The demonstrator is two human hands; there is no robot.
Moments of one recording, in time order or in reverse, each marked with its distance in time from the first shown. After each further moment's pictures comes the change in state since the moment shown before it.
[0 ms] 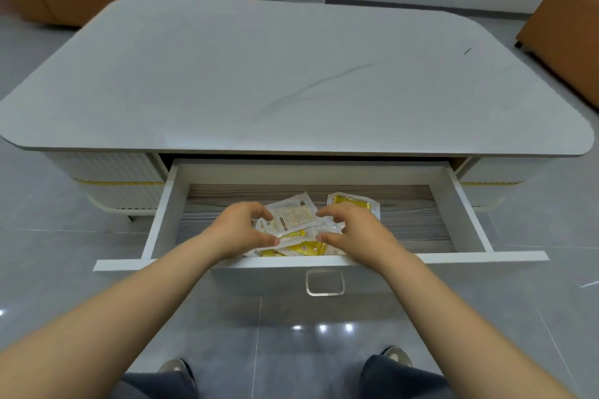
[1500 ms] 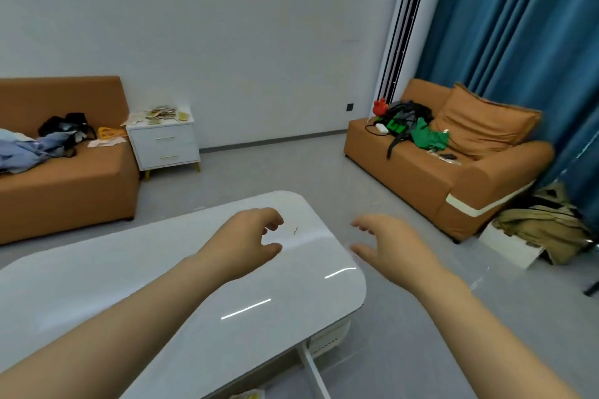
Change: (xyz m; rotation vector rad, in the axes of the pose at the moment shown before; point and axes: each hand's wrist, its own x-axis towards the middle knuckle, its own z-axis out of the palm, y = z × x) left_hand -0.101 0.546 -0.303 0.278 0.063 0.714; right_hand -0.178 -0.166 -0.574 -0.316 0.498 0.333
